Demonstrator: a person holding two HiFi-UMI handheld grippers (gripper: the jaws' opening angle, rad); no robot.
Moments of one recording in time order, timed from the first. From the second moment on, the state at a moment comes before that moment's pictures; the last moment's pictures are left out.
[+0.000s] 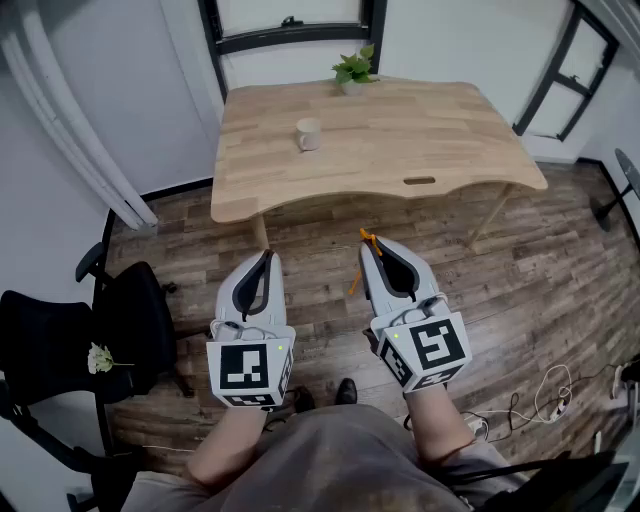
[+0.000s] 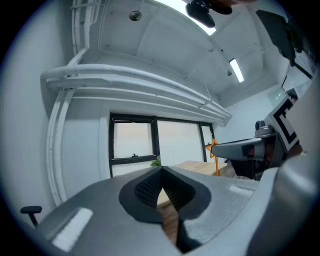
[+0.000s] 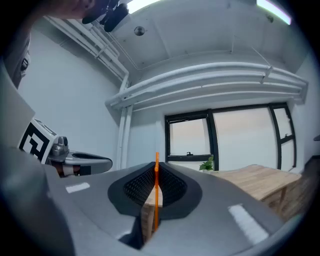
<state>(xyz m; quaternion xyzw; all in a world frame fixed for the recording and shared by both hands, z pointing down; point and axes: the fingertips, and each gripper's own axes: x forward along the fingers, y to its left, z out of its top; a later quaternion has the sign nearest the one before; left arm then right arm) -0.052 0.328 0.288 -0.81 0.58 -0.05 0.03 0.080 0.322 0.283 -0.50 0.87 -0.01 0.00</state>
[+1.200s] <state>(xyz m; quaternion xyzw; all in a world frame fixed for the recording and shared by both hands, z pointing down) -0.024 0.236 0.311 -0.79 0.61 -0.06 0.01 0.111 0.224 0.303 -0.47 0.88 -0.04 0.02</state>
